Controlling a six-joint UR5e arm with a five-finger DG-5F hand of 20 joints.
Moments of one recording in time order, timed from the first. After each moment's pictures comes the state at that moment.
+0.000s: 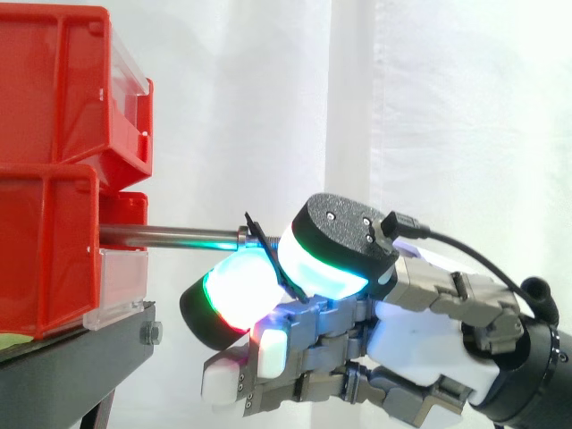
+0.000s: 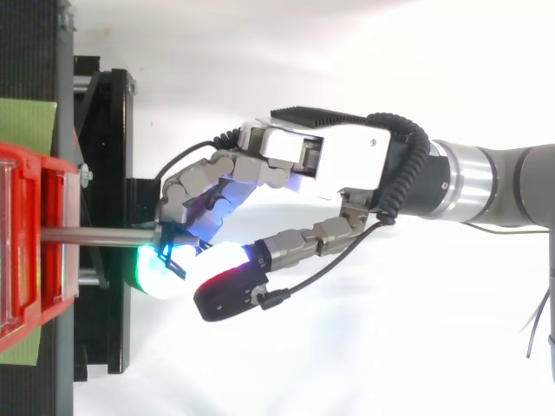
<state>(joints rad) 0.11 -2.50 -1.28 -2.04 -1.49 -0.27</state>
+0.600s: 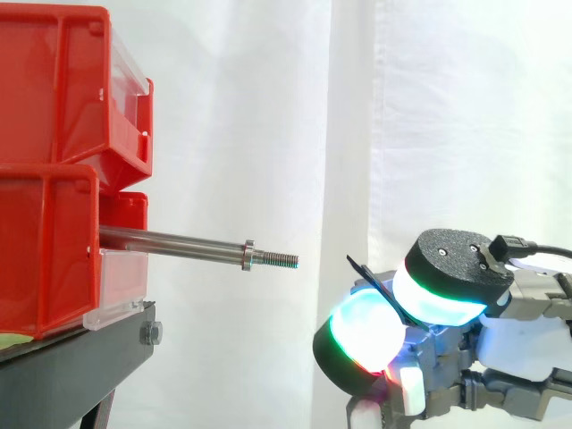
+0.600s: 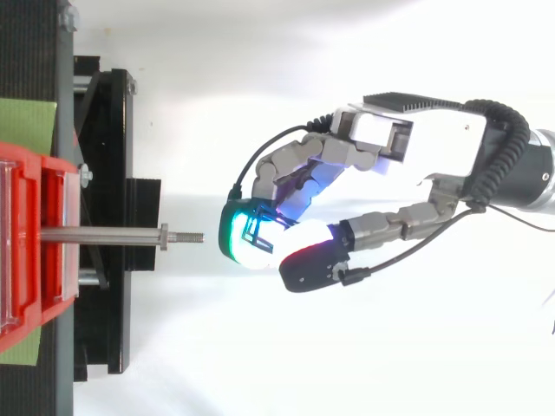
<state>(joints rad) 0.10 -2.30 -1.53 -2.19 -1.45 -0.29</state>
